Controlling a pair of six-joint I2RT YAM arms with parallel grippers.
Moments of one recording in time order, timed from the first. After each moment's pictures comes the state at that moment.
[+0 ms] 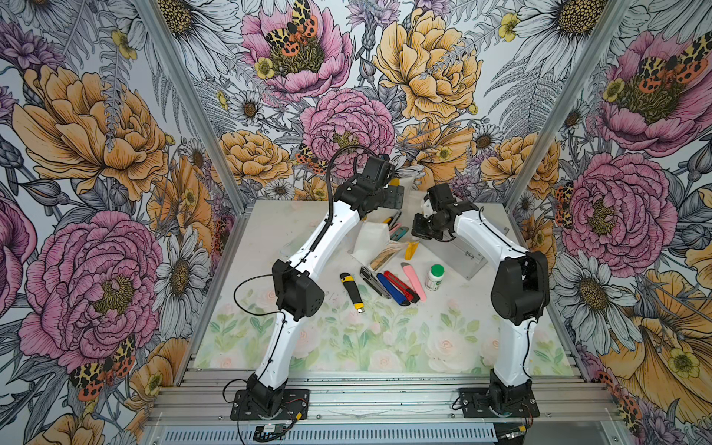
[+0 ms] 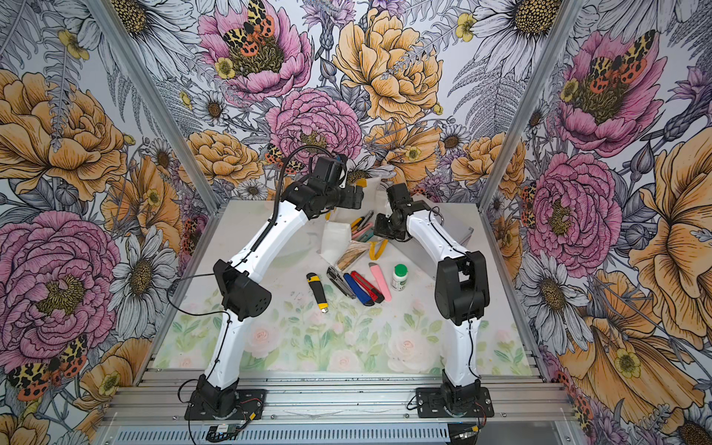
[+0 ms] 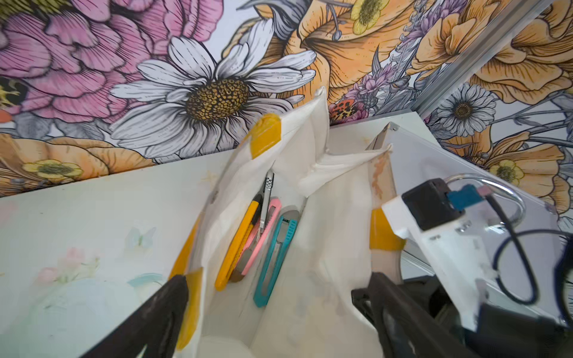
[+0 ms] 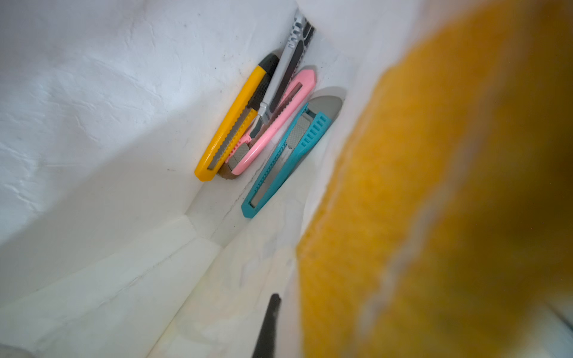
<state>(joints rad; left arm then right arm) -0.59 2.20 2.46 -0.93 -0.13 -0.25 0.28 2.02 1.81 -0.82 -0.26 0.44</state>
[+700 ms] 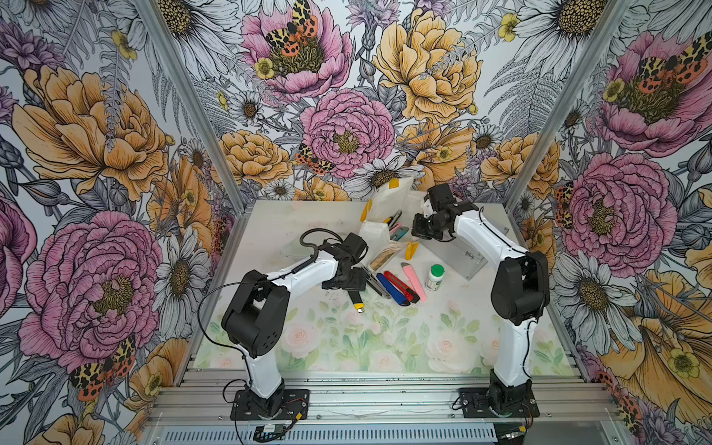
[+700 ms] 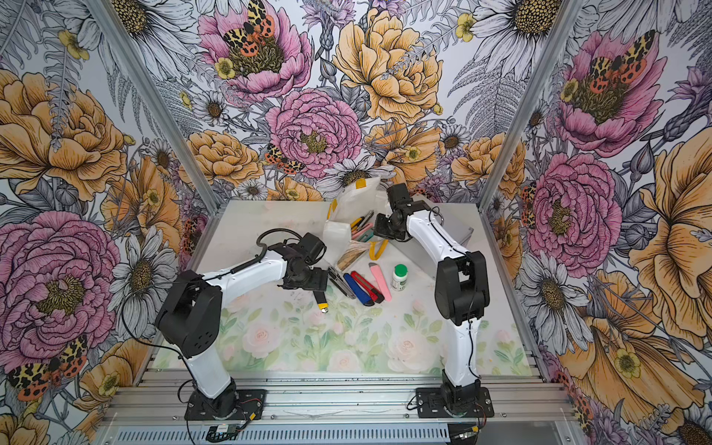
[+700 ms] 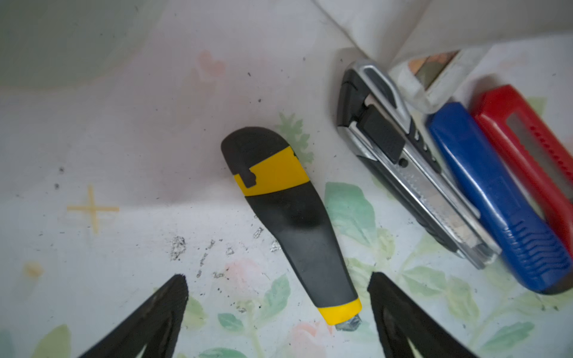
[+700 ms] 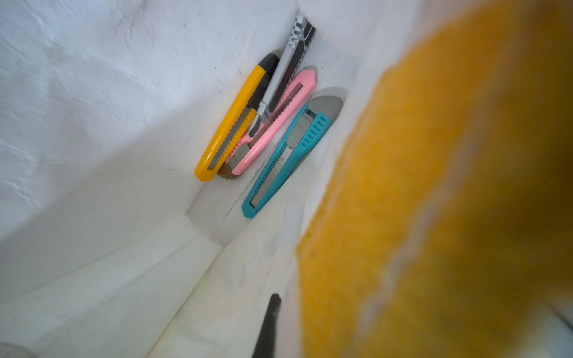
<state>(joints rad) -0.58 1.79 1.27 -0.81 -0.09 -0.51 0.28 2.02 1.81 -0.82 -0.26 0.44</state>
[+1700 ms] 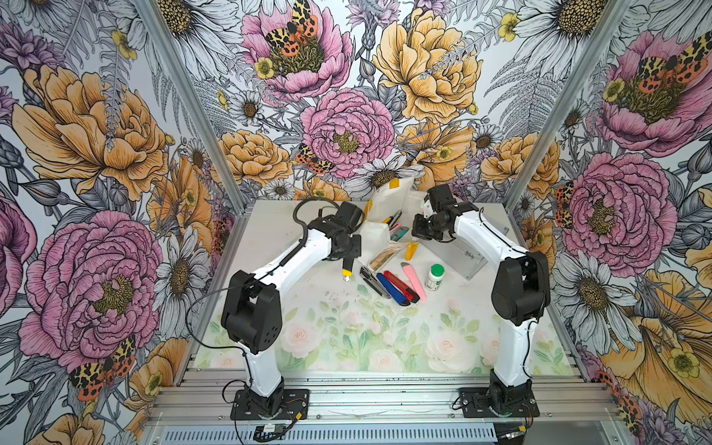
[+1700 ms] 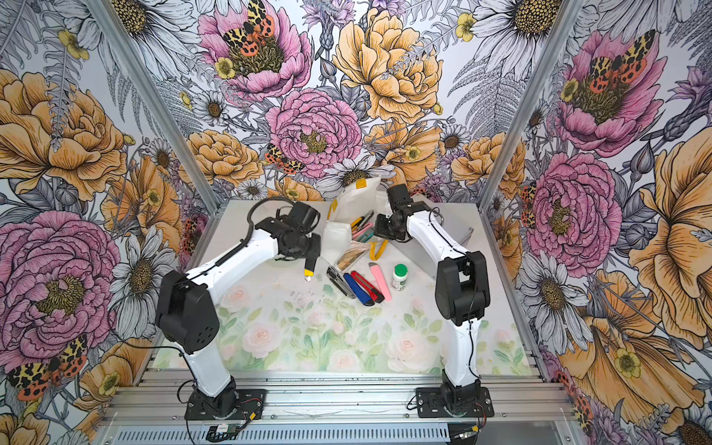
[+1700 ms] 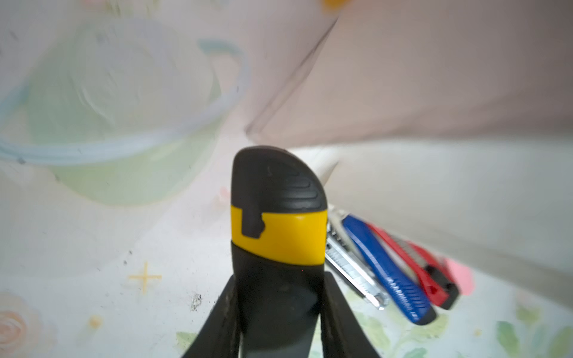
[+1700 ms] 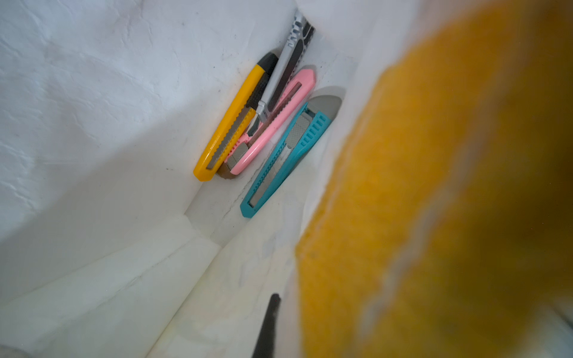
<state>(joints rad) -0.52 1.78 1.69 -0.89 -0.13 -0.43 0.28 2.02 1.79 -0.80 -0.26 0.44</state>
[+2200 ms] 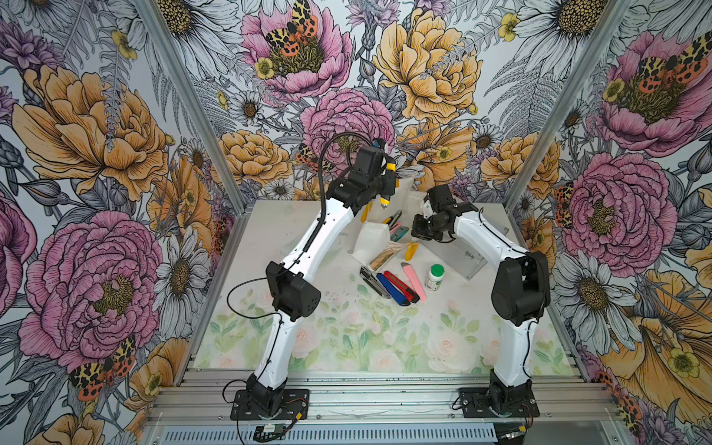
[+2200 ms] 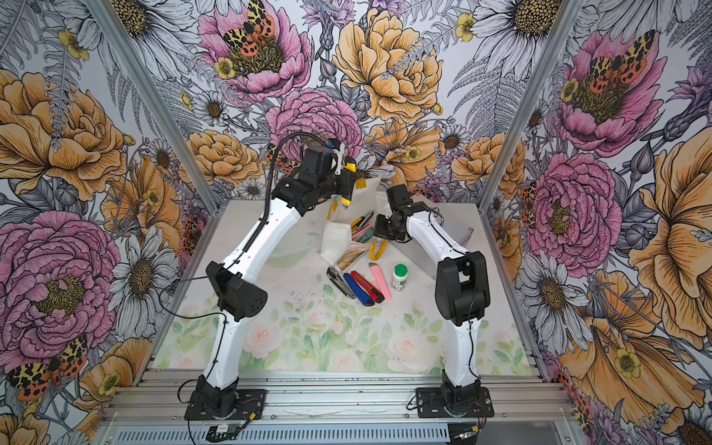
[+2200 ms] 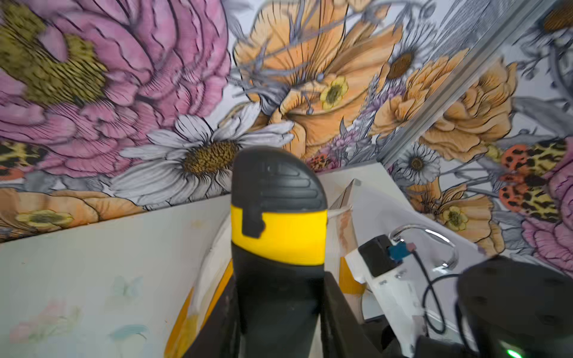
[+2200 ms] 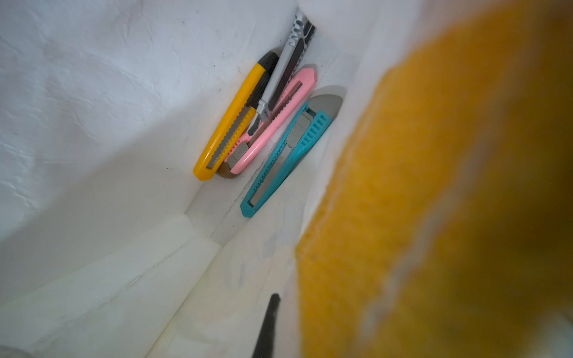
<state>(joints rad) -0.57 2.32 2.61 -0.81 -0.05 -0.28 0.28 2.01 1.78 -0.79 -0.25 0.44</state>
